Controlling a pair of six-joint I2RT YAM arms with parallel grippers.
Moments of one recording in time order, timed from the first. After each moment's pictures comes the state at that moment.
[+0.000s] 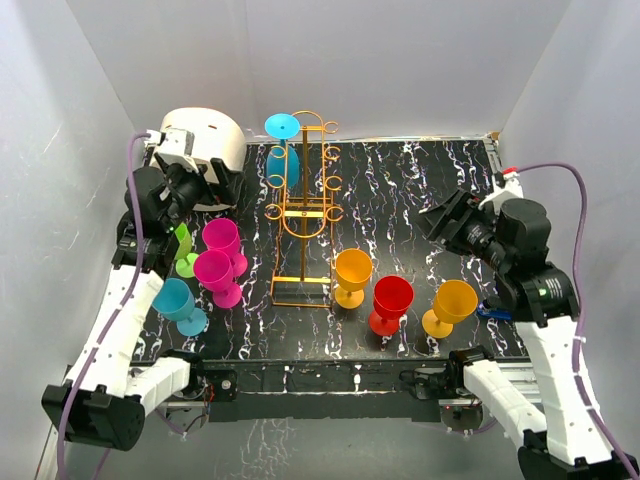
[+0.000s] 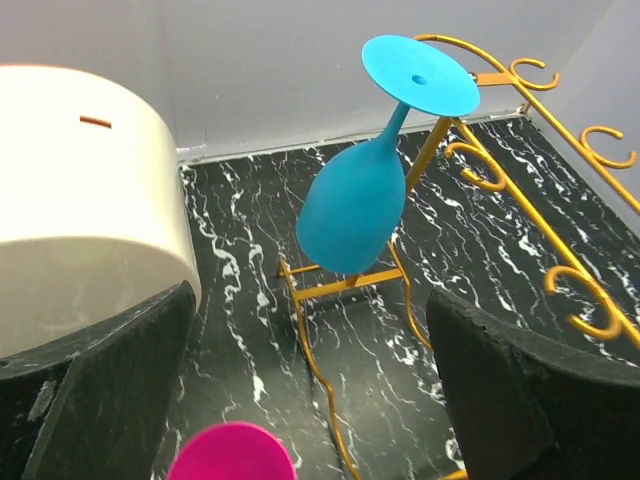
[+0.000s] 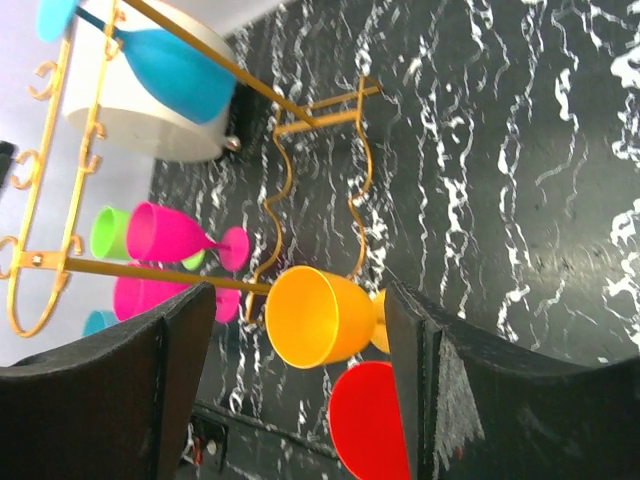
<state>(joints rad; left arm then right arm) -0.16 1.05 1.04 -0.08 0.26 -0.12 0.16 0.73 1.09 -0.67 -0.23 0.66</state>
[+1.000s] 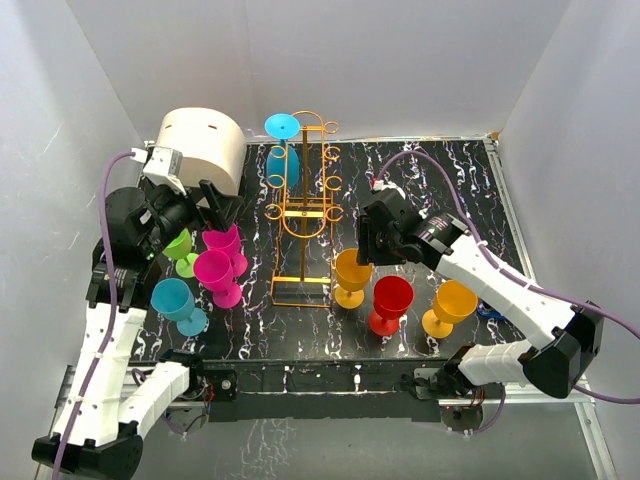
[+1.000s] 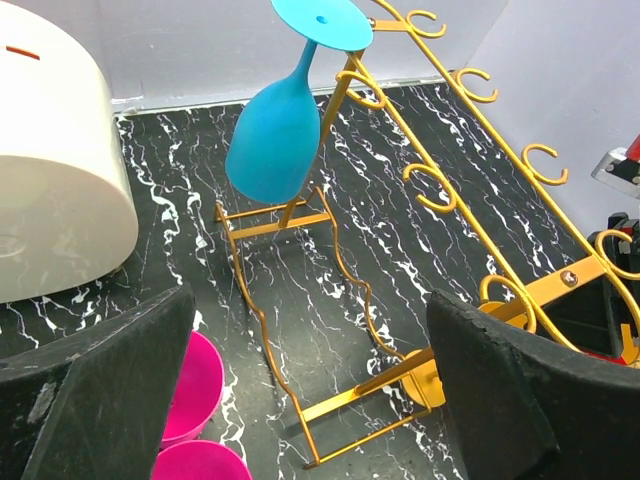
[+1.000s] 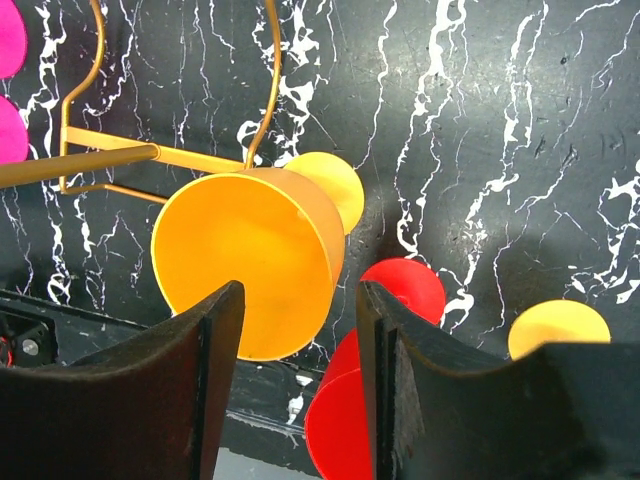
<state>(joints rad) -0.16 0.84 1.12 -0.43 0.34 -0.22 0.73 1.28 1.26 -0.94 0.15 0.60</state>
